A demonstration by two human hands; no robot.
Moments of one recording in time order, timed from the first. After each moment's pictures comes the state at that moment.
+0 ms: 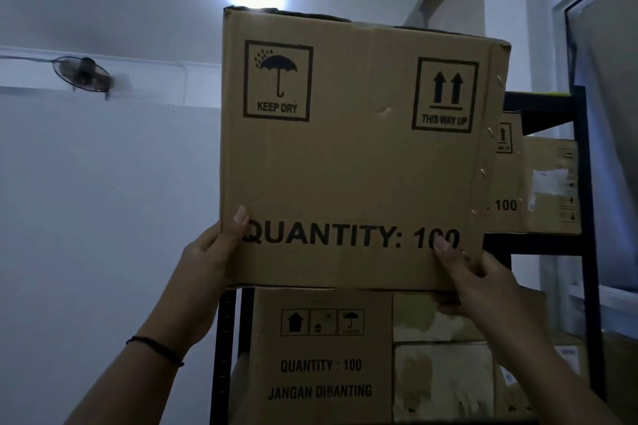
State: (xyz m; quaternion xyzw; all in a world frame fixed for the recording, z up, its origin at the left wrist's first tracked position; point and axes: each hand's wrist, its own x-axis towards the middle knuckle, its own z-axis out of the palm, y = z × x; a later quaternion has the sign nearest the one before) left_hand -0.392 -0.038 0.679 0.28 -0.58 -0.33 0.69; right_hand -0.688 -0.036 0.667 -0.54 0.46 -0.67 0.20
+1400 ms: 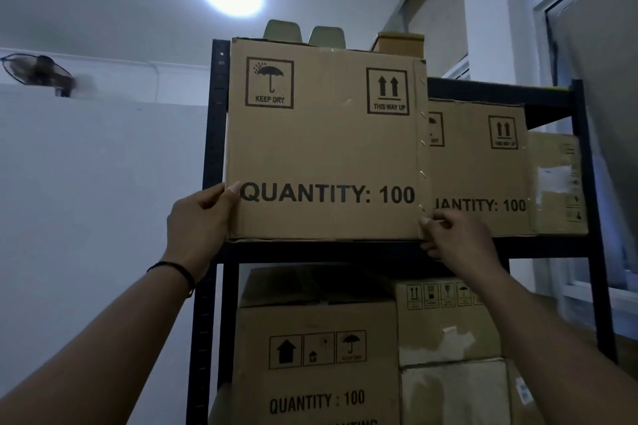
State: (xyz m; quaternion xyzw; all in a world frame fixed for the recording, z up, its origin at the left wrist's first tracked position) left_hand -0.375 -0.173 0.732 0.35 -0.56 -0.11 0.74; right_hand -0.689 -0.151 0.723 -0.57 0.54 -0.62 0.03
